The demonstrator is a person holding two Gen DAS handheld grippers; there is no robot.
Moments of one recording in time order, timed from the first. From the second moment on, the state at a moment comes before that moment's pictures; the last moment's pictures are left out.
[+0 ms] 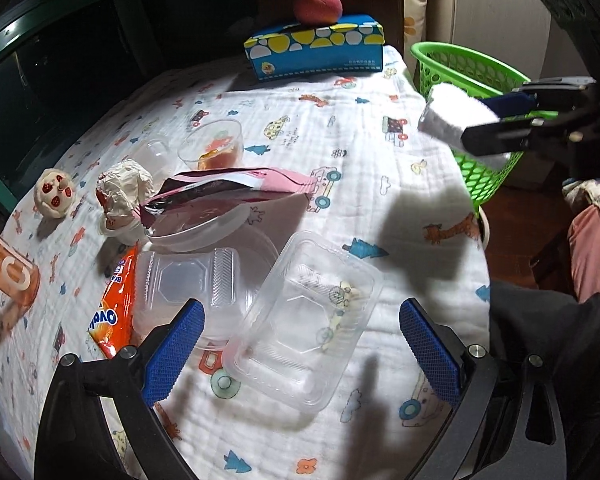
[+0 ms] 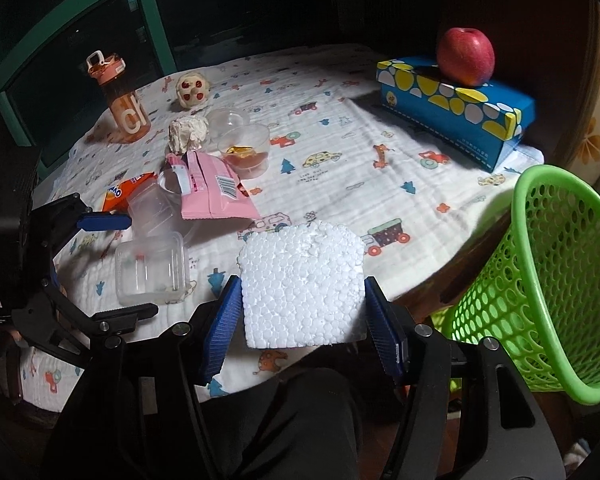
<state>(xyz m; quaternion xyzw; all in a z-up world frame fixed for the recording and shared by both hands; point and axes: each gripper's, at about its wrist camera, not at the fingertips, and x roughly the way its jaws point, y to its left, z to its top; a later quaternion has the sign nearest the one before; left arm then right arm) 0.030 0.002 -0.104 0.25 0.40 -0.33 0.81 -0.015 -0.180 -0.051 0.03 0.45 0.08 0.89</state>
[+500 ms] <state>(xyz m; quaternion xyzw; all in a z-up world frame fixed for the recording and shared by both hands) 0.024 0.002 -0.108 0.23 0.43 -0.33 0.81 -0.026 -0.209 -0.038 0.05 0.43 0.05 0.90</state>
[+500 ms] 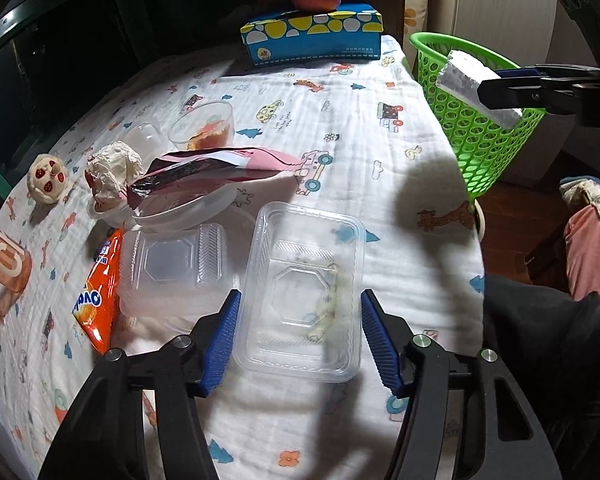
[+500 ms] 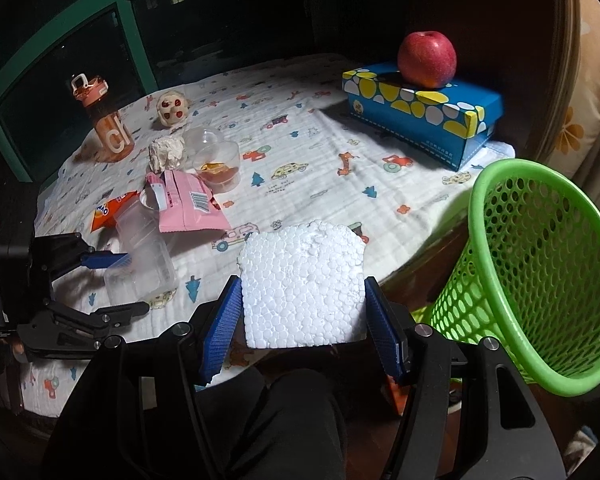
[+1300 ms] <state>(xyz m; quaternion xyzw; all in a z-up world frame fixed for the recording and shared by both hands) 0.030 -0.104 -0.010 0.13 0.37 -0.41 0.83 -0.040 -0.354 -0.031 0.09 0.40 -0.11 0.90</state>
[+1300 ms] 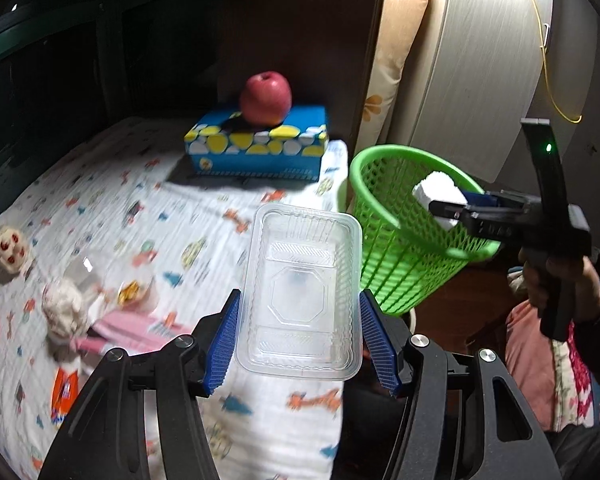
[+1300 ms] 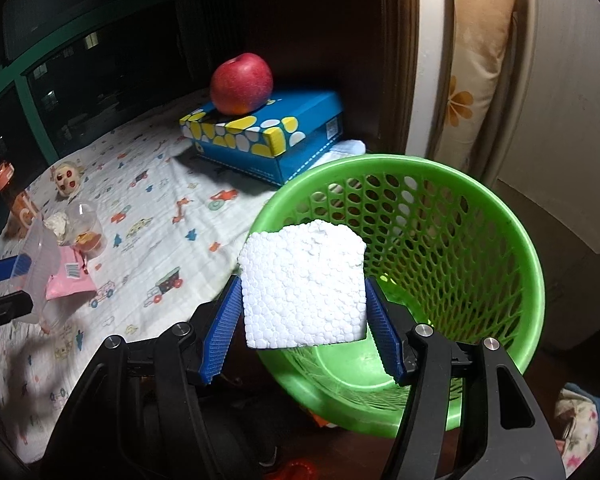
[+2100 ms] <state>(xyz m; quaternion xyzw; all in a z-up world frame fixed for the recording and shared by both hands) 0.032 -0.291 -0.014 0.15 0.39 -0.47 0.78 -0.100 -0.431 -0.034 0.14 0.38 -0.17 0.90</state>
